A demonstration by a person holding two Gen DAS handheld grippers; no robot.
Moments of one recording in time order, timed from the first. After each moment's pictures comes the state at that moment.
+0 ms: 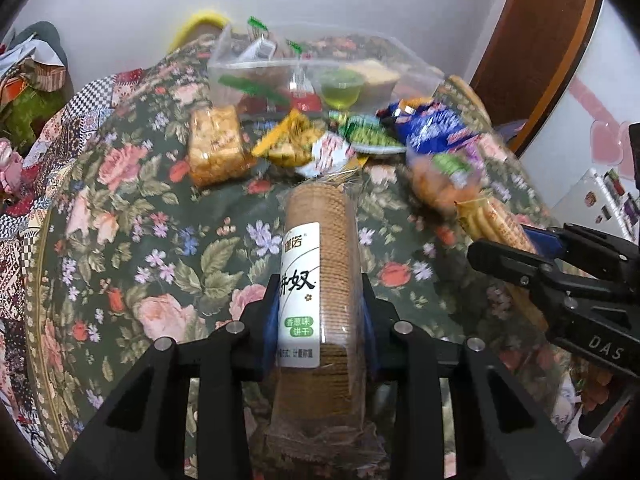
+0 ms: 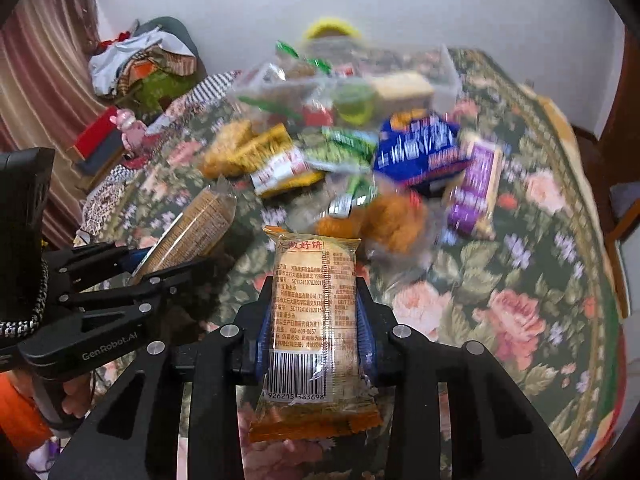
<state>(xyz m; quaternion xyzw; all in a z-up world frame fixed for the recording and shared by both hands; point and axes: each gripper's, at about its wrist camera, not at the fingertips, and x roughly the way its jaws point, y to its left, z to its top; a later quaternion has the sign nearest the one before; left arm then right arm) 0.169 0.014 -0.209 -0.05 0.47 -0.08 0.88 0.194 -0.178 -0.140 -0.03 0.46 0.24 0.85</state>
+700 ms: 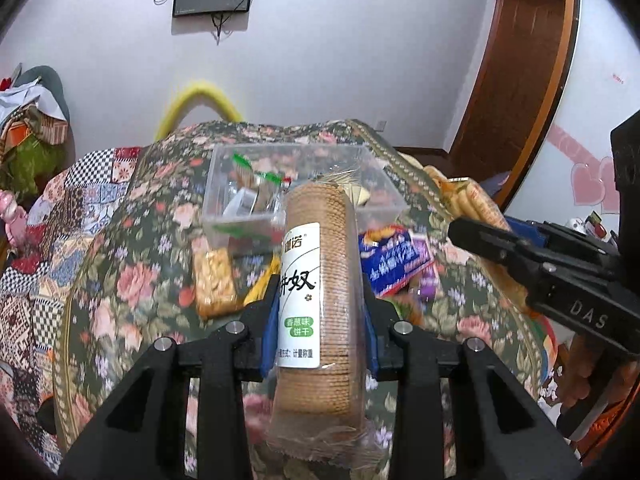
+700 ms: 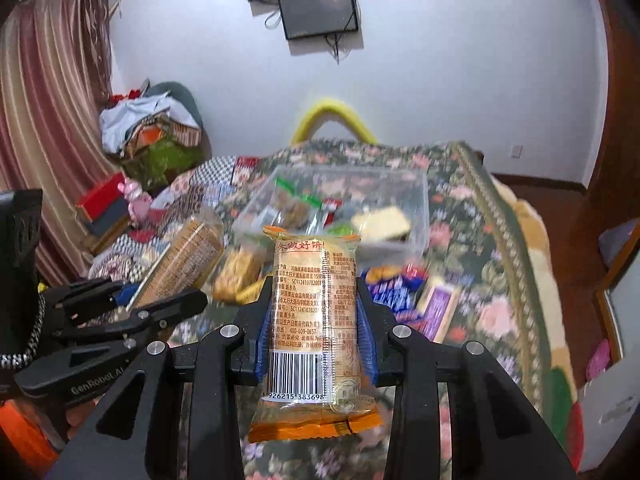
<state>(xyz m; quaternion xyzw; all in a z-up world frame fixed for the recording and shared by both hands) 0.201 0.004 -0.111 -0.05 0.37 -0.09 0.93 0.233 -0.186 -0.051 -0.01 0.35 0.23 0.91</state>
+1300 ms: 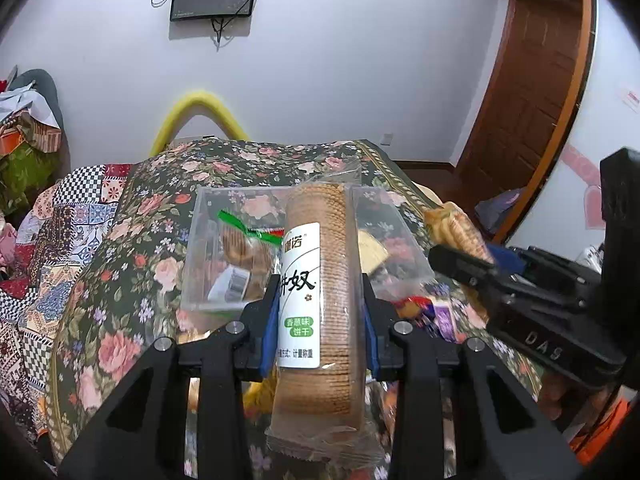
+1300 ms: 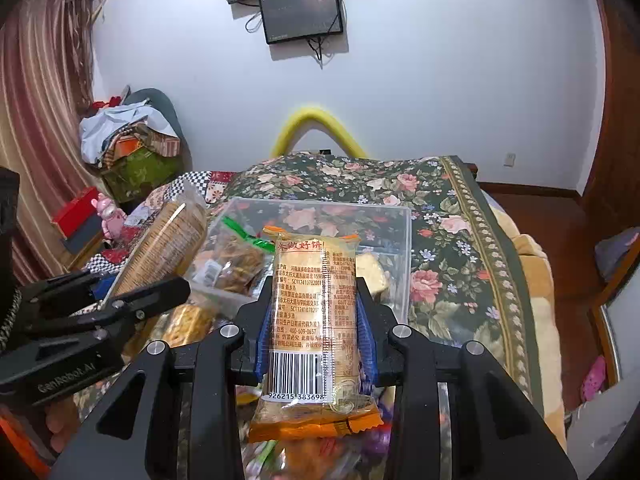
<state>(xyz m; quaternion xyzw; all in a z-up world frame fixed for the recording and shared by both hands) 0.300 0.004 -0.110 -0.06 0.36 -0.08 0.93 0.321 -0.183 -0.074 -0.01 0.35 0.21 0.91</state>
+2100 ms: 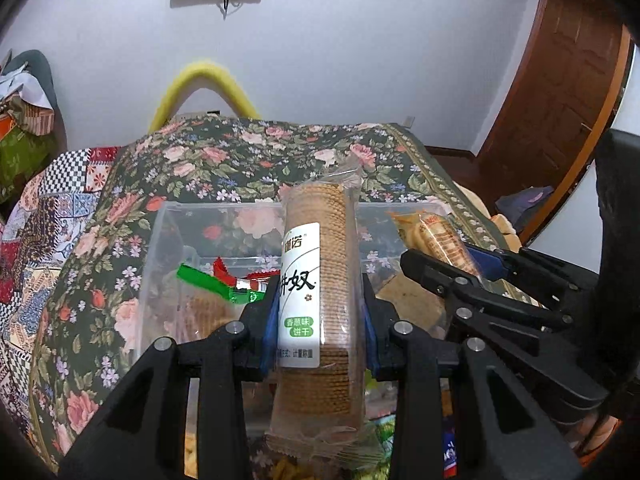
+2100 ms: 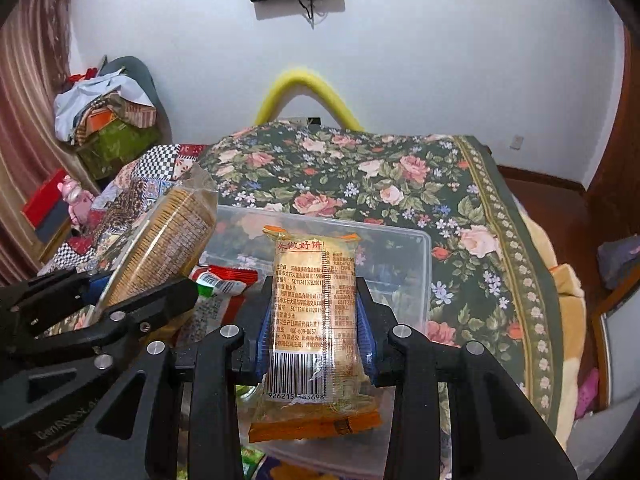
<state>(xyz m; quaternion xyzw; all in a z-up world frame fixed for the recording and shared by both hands) 0.421 0.003 -0.159 -0.07 0.41 -0.06 0.91 0.429 -0.159 -0.115 -0.04 0.42 0.20 0.89</state>
